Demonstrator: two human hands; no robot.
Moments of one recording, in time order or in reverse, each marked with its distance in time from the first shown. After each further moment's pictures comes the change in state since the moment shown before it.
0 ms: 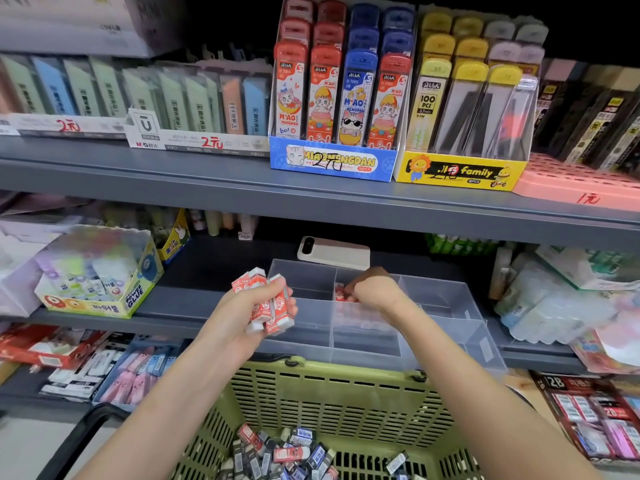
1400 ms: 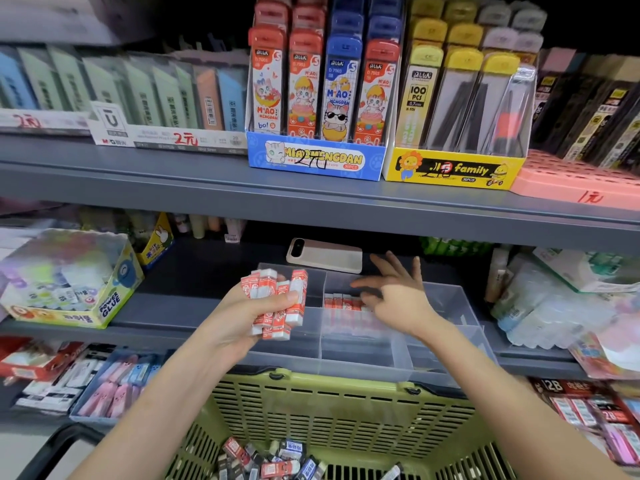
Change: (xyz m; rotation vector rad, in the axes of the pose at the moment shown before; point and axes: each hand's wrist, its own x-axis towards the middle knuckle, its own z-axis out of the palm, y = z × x) left_hand 0.020 -0.006 0.009 0.236 -0.193 0.066; right_hand -0.007 0.039 -0.025 -0.577 0.179 -0.374
